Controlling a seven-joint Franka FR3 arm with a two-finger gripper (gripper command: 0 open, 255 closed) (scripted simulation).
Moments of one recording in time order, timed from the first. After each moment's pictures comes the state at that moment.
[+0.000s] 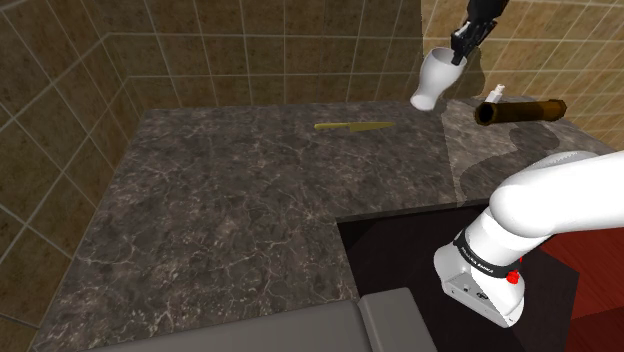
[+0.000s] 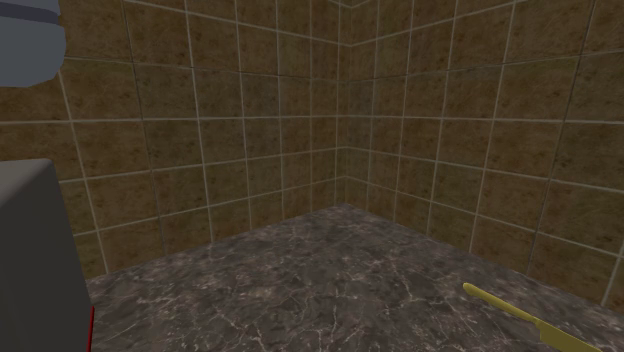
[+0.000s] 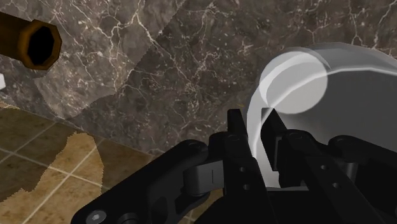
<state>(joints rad) -0.28 -0.67 -0.24 -2.35 -0.30 1.85 -0.16</state>
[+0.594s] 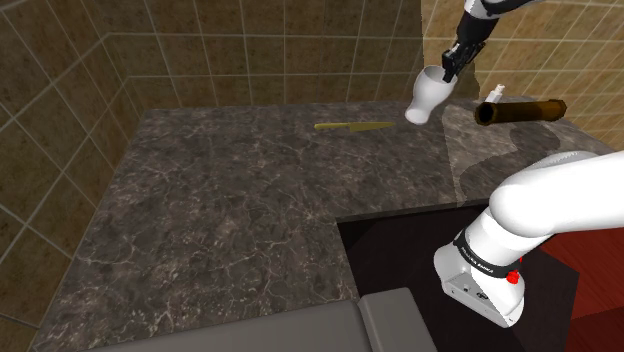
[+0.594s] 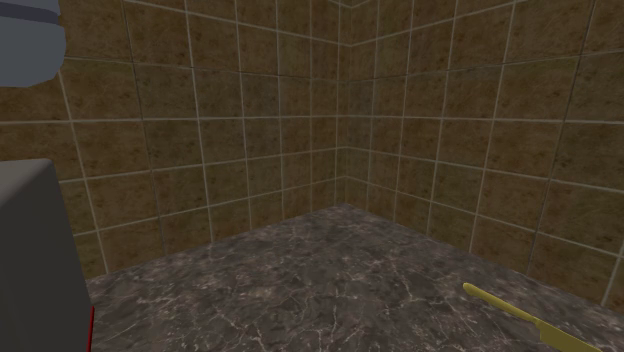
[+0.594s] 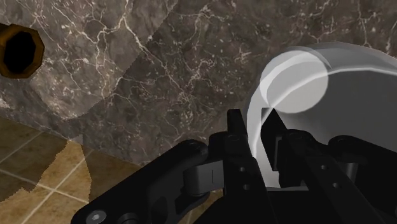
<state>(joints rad) -0.29 -0.67 -0.25 -2.47 -0.32 1.97 -0.14</state>
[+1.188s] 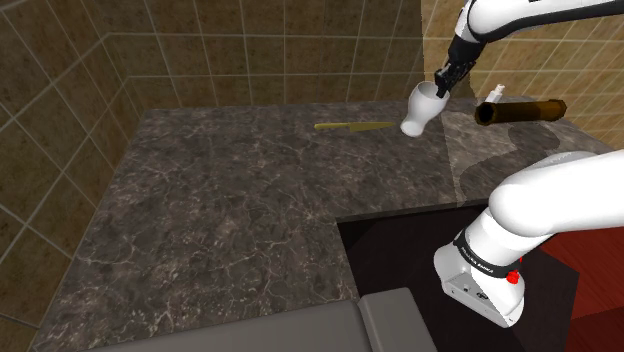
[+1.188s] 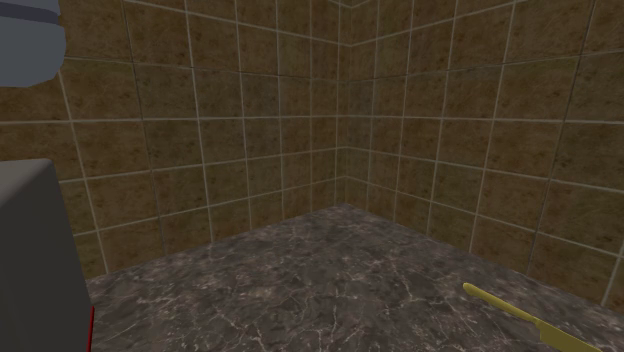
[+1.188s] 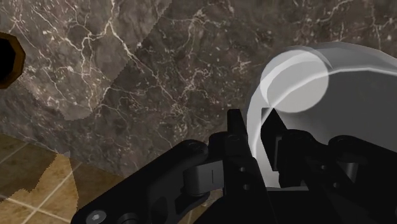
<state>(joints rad) -0.30 -0.65 -0.28 -2.58 -0.35 2.09 -0.12</state>
